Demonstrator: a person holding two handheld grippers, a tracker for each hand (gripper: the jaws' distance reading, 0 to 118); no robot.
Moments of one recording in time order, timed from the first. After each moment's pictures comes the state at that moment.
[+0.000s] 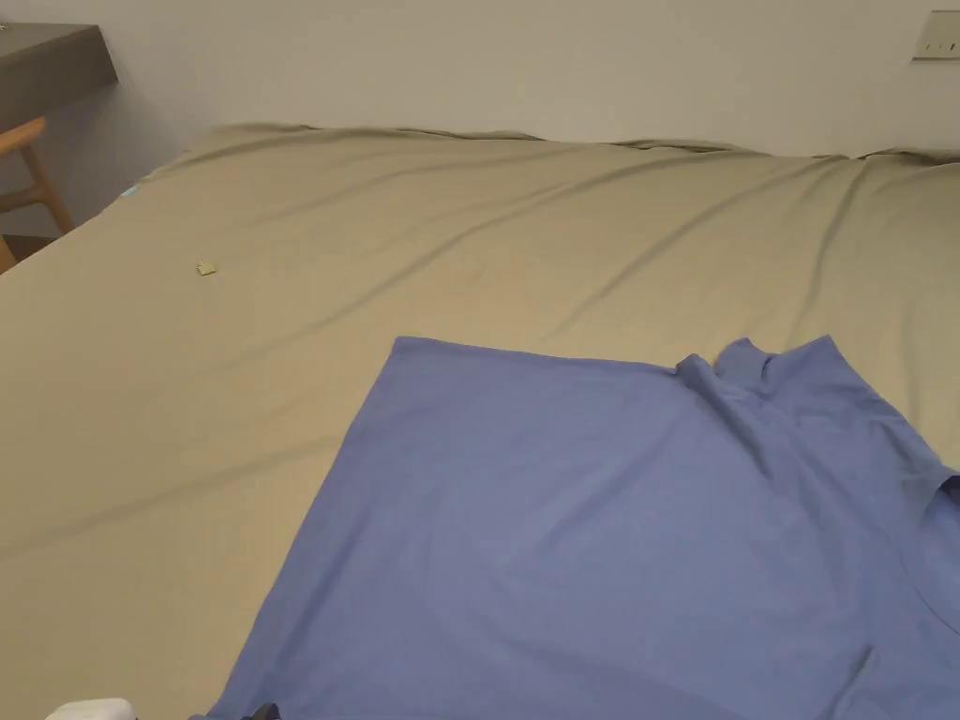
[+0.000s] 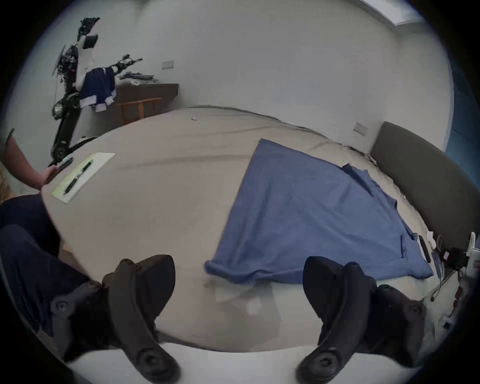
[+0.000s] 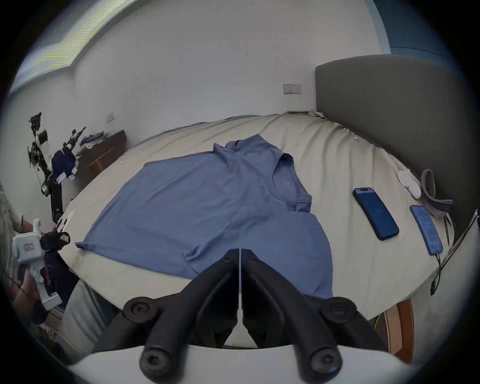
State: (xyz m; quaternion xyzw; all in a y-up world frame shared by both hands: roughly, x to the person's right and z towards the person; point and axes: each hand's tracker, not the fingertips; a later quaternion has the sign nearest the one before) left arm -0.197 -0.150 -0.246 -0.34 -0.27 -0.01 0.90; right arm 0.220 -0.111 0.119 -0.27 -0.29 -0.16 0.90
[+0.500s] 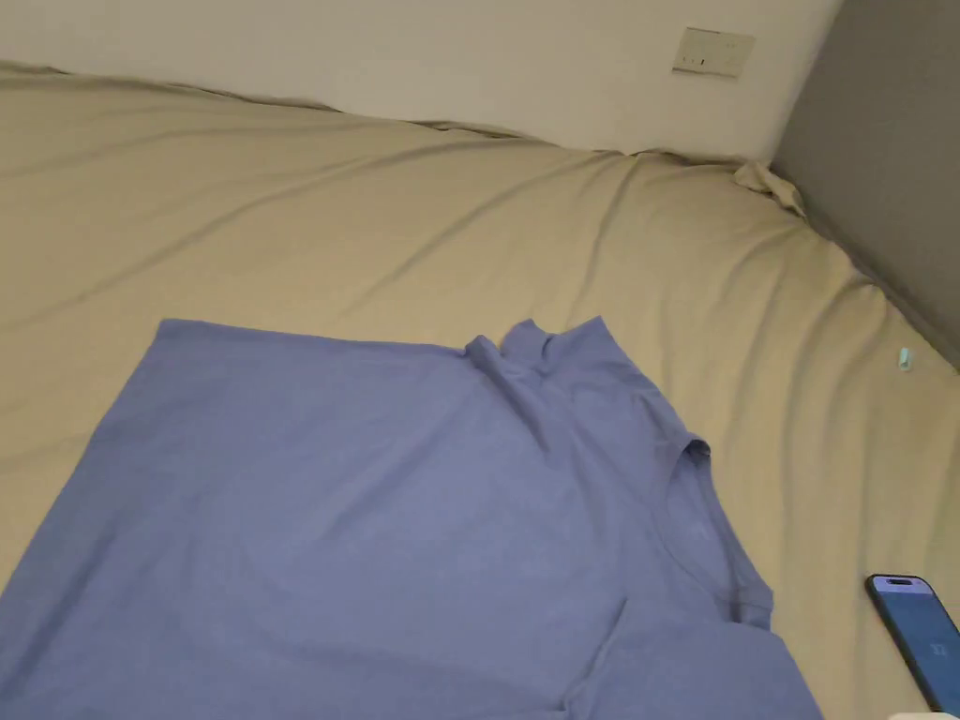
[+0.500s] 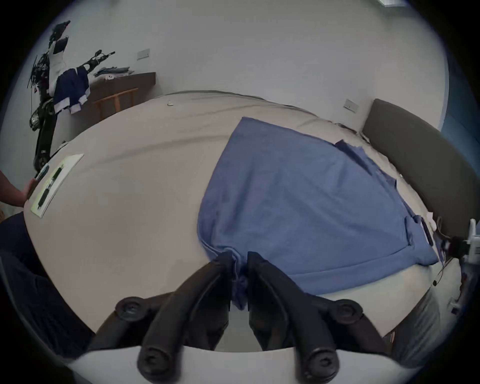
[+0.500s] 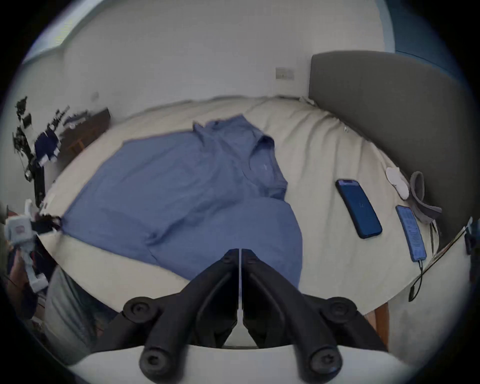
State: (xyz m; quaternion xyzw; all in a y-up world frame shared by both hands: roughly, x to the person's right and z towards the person) left arm -0.158 -0.170 -0.265 -0.37 -0.30 -0.05 0.88; right arm 0.264 -0.128 0.113 -0.39 -0.31 -0.14 0.86
